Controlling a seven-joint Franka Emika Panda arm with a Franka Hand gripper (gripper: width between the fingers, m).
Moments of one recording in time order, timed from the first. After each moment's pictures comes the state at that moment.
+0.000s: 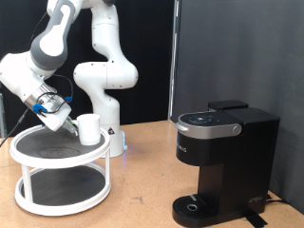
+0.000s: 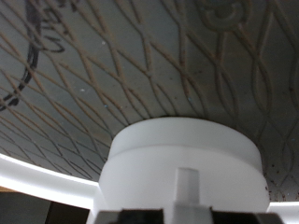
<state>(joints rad) -0.23 -0.38 -0.74 -2.73 0.45 1.99 1.45</state>
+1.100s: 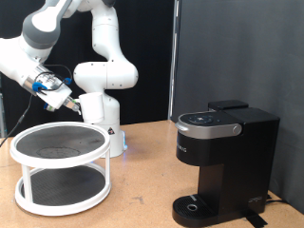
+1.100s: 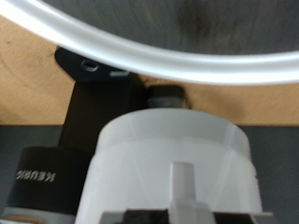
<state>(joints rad) -0.23 -0.49 -0.74 -2.65 0.51 1.77 1.54</state>
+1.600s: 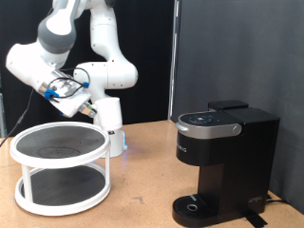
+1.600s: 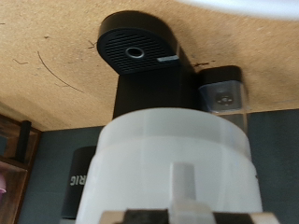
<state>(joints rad) -0.14 -0.45 -0.61 -2.70 0.74 1.98 1.66</state>
